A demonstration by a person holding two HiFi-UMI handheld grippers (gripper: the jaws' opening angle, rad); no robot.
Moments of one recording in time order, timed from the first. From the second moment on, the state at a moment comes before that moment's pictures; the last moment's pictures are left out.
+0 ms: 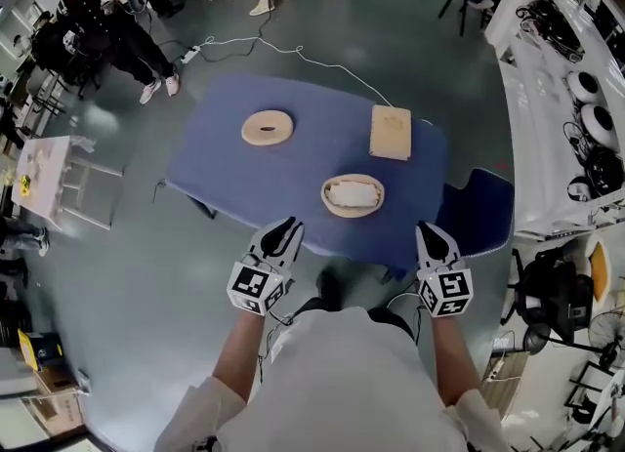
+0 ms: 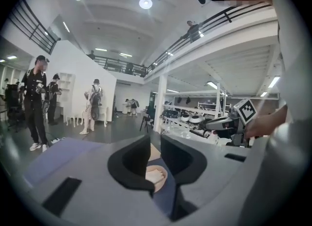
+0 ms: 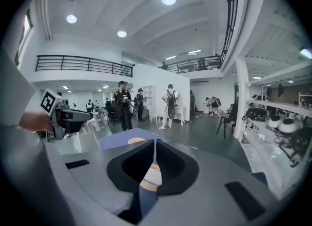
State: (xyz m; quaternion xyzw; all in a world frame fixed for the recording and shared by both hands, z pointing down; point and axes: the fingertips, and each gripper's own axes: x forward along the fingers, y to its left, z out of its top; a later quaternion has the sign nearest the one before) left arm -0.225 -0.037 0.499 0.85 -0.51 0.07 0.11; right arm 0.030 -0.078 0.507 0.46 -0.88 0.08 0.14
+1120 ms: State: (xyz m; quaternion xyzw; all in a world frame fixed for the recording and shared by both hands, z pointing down) left arm -0.117 -0.181 0.619 0.90 -0.36 0.21 0.14; right arm 0.060 -0.163 0.596 0.47 -0.84 0.19 0.17
